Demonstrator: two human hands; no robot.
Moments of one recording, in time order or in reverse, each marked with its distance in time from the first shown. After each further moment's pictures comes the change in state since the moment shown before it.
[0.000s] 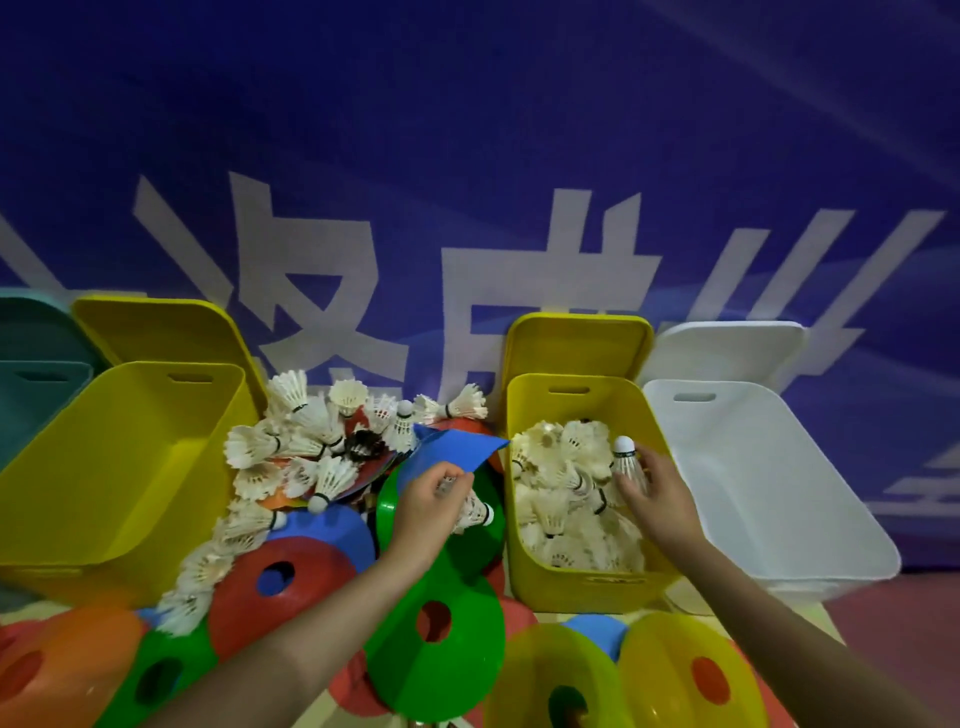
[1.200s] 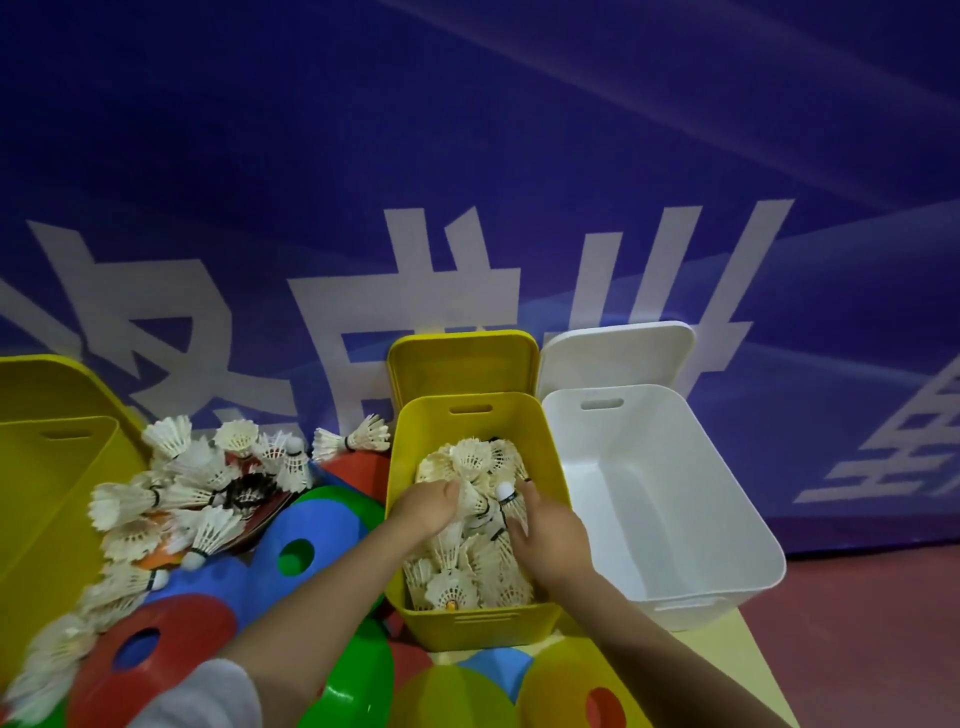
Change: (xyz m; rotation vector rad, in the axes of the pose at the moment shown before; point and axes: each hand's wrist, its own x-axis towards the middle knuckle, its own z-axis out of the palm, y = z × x) left_hand 0.089 0.012 0.161 0.862 -0.358 -0.026; right_hand 0.006 0.030 -0.008 -0.312 -0.152 -0.121
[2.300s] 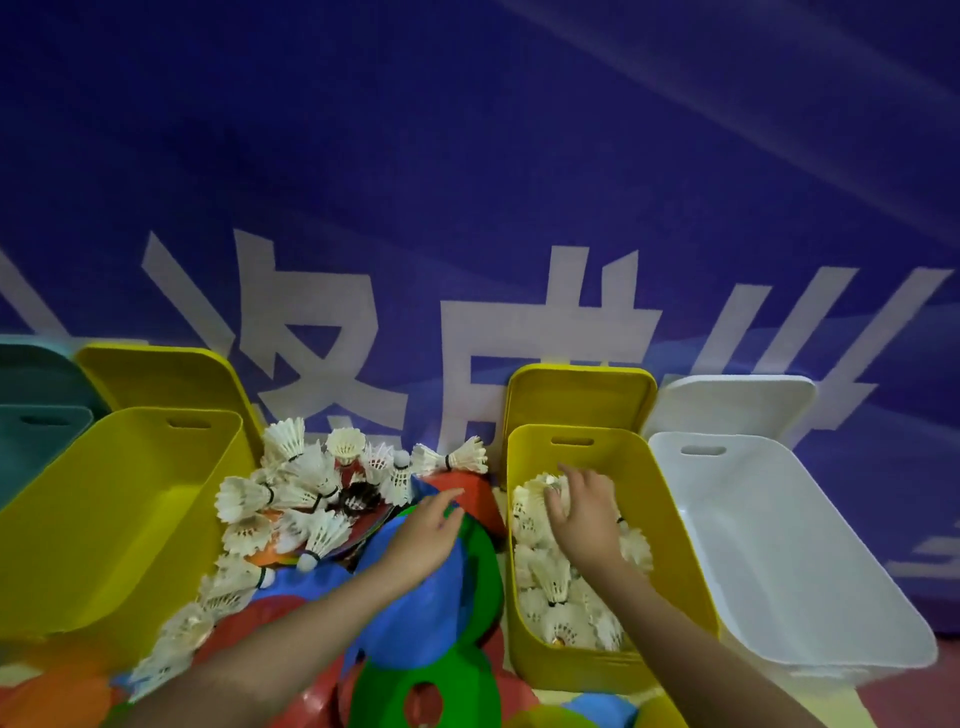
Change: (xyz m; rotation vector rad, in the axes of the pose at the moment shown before) left_hand -0.059 -0.135 -0.066 -0.451 0.180 0.064; right_hand 0.055 -0.111 0.030 0.206 0.190 0.010
